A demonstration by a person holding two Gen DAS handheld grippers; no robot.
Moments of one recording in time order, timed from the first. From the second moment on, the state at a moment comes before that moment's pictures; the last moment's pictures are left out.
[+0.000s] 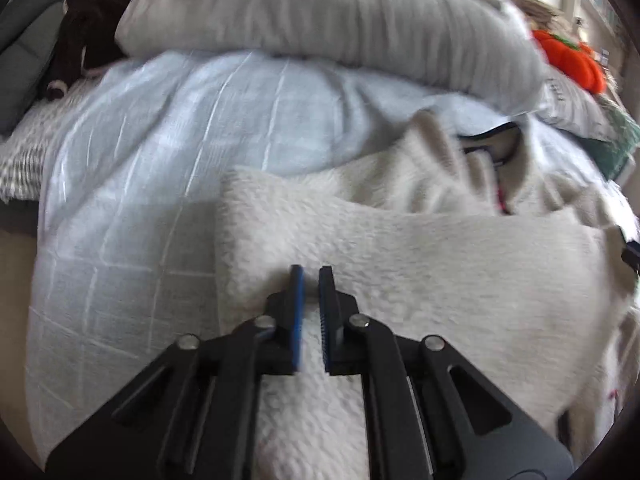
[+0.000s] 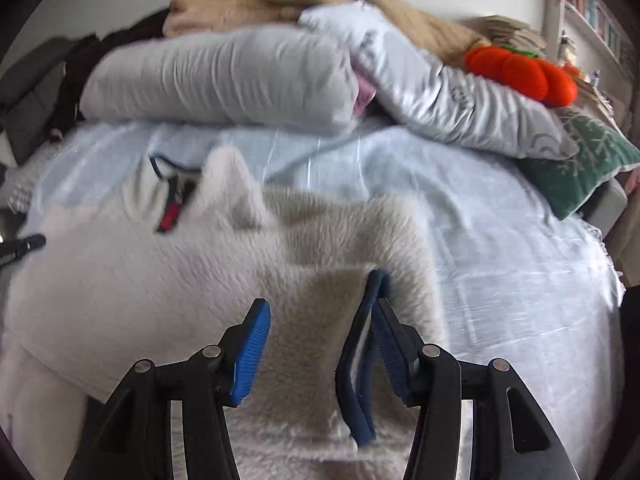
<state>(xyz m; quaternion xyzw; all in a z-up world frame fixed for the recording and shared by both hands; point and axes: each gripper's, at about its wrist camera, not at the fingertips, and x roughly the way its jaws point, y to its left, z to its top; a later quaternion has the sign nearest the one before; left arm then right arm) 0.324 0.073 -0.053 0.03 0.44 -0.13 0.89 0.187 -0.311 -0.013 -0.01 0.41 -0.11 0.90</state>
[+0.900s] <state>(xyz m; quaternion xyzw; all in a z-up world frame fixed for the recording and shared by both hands) 0.129 0.110 0.004 0.09 0.51 -0.13 0.84 0.020 -0.290 0.025 -0.03 0.47 -0.09 0.88</state>
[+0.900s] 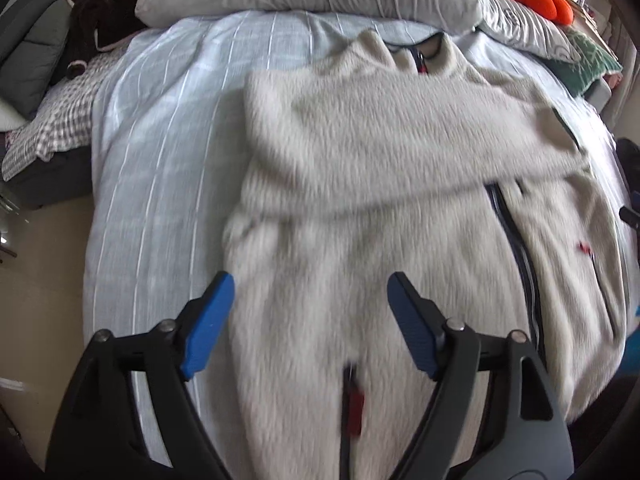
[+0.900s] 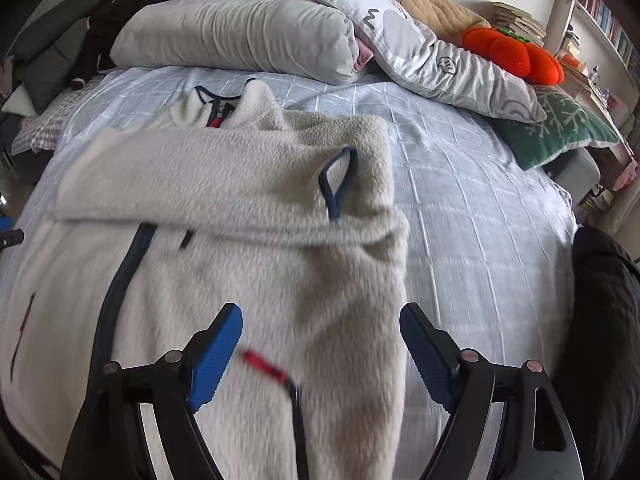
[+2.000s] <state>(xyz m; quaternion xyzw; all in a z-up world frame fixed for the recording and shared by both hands) 0.017 0.195 -0.078 0.00 0.69 -0.22 0.68 -0.107 -0.351 -0.059 0.11 0.66 -0.02 0.74</state>
